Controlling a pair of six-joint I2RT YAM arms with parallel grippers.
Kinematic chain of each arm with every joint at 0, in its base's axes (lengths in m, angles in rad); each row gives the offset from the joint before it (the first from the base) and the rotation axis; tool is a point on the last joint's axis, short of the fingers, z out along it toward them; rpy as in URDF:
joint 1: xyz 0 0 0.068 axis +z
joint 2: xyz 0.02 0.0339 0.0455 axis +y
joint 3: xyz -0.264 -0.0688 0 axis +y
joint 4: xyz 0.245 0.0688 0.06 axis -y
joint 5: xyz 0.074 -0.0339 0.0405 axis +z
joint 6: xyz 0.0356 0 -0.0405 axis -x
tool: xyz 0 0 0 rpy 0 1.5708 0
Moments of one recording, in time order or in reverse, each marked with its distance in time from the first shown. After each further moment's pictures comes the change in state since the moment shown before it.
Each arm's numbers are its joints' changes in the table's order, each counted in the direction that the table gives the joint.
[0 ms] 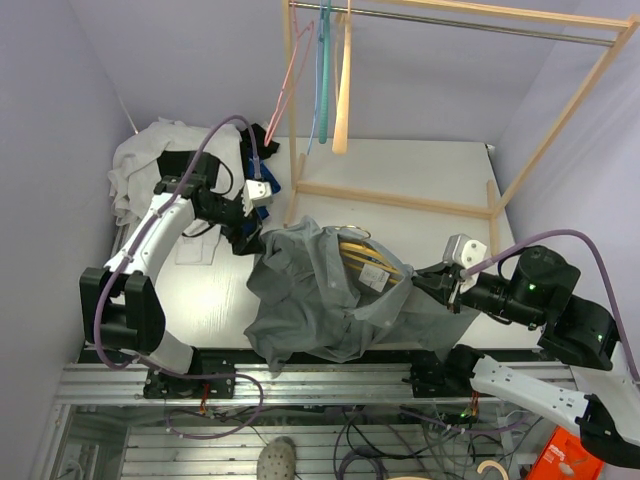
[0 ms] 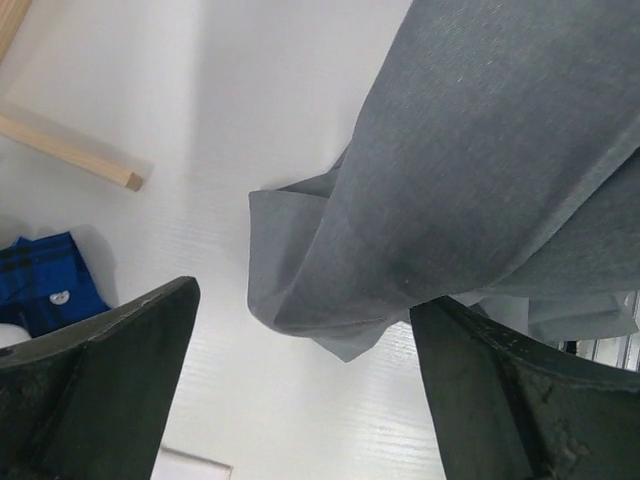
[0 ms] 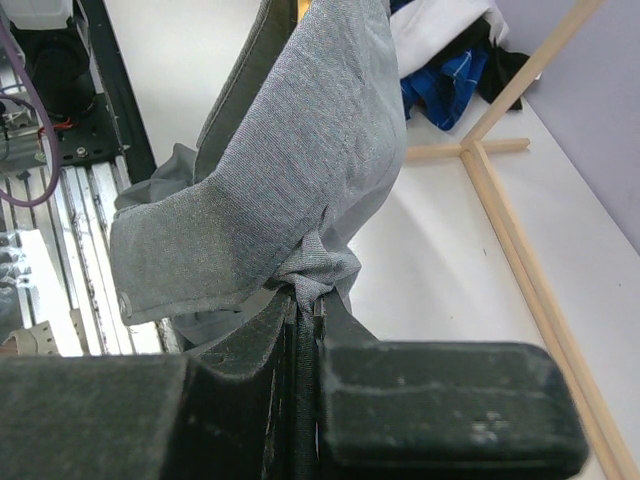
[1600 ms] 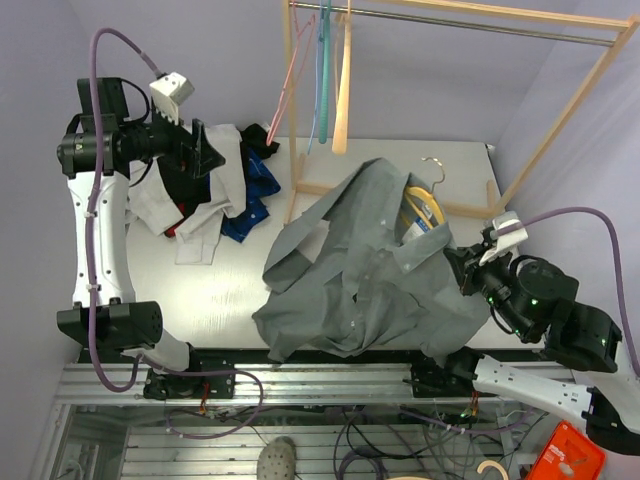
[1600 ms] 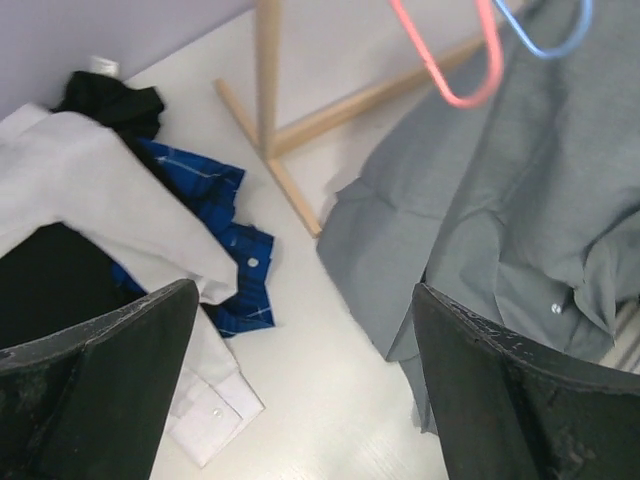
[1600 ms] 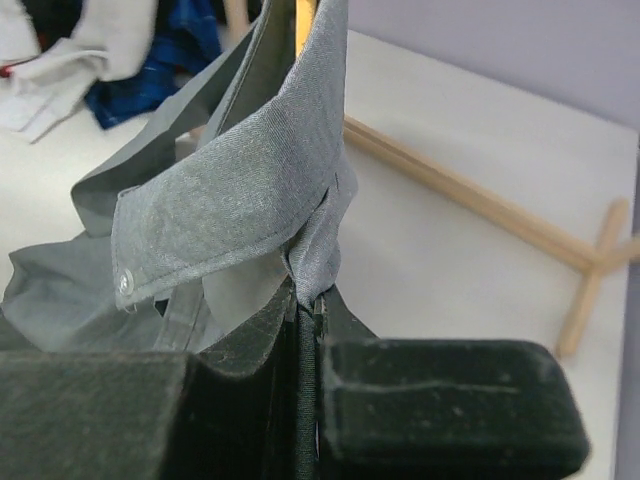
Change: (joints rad) left arm 0.283 0.002 -0.638 -0.137 -0.021 0.550; right arm 0.133 -0.077 0.067 0.006 -0.758 -0.330
